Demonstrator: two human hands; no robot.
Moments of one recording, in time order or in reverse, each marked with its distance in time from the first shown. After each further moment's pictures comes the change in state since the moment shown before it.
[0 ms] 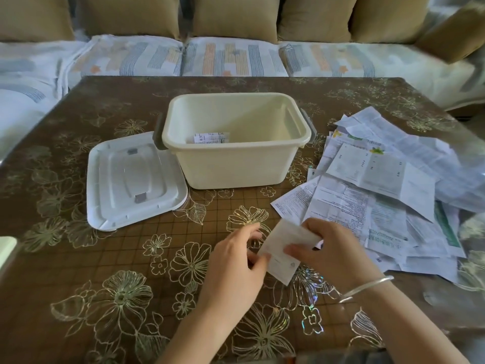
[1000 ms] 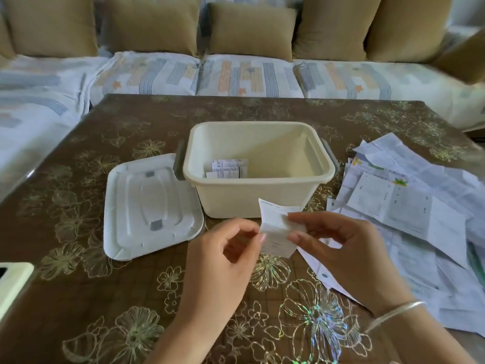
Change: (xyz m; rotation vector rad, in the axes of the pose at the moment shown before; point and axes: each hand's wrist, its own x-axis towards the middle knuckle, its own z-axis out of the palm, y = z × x) left_hand 0.029 0.015 -0.062 -0.291 0.289 0.167; right_hand 0.025 -0.051 -0.026 0.488 0.186 -0.297
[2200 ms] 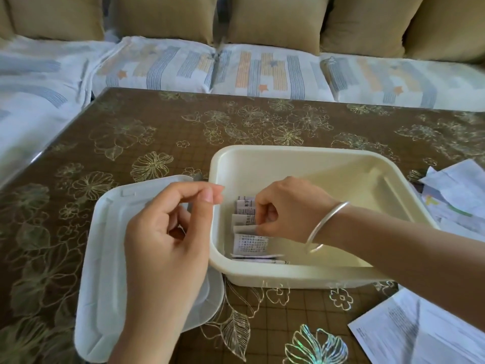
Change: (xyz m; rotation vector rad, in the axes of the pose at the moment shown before) left_hand 0.124 -0.064 -0.048 0.017 0.341 0.039; right_hand 0.207 0.005 0.096 -0.811 -0.603 -0.142
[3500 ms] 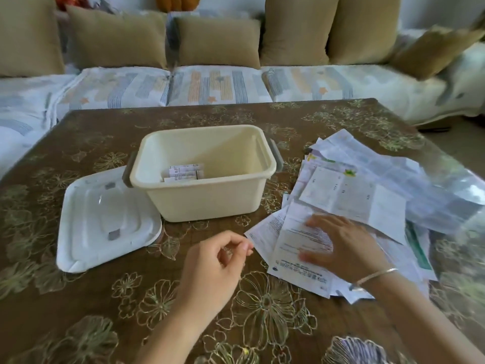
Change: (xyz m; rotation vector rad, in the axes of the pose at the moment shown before) left_hand -0.157 0.068 0.054 0.137 -0.553 -0.125; right_hand -0.266 0.101 0.062 -0.010 0.156 0.465
